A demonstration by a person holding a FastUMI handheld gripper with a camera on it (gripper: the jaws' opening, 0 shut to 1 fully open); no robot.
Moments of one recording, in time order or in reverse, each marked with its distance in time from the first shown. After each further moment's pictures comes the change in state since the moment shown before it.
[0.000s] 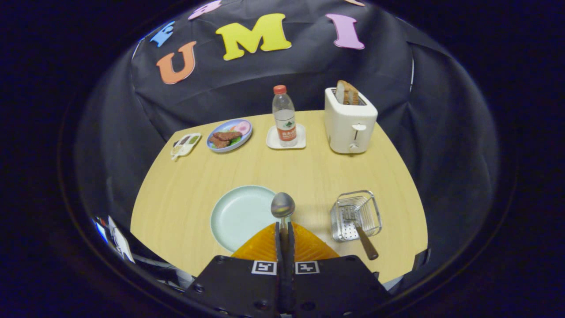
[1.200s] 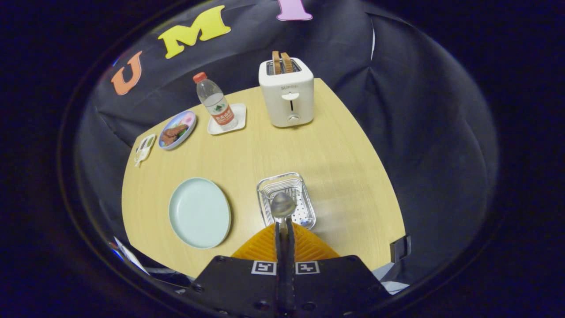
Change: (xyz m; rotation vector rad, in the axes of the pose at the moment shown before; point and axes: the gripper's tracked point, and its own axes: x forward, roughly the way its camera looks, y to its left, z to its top) arm 0.022 -0.106 -0.021 0.143 0.214 -0.145
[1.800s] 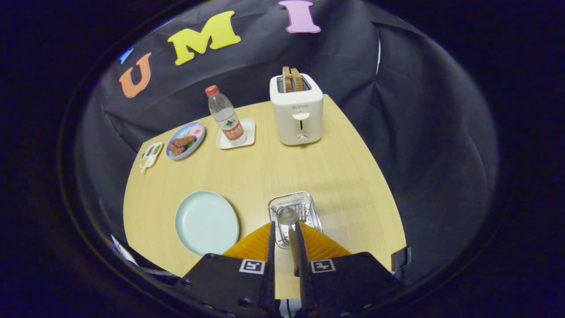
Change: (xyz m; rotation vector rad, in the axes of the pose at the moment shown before) arm -0.018 0.022 0.023 -0.040 -0.137 0.046
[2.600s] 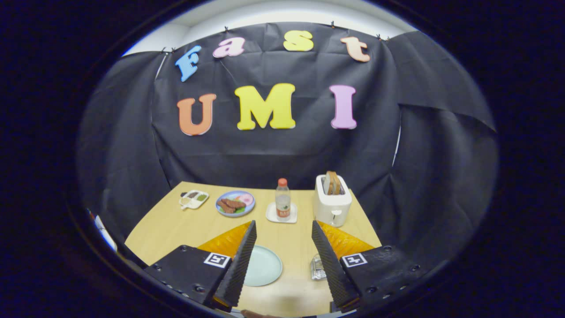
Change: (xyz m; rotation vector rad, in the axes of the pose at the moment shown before) arm -0.195 0.124 0.072 -0.211 -0.637 0.109
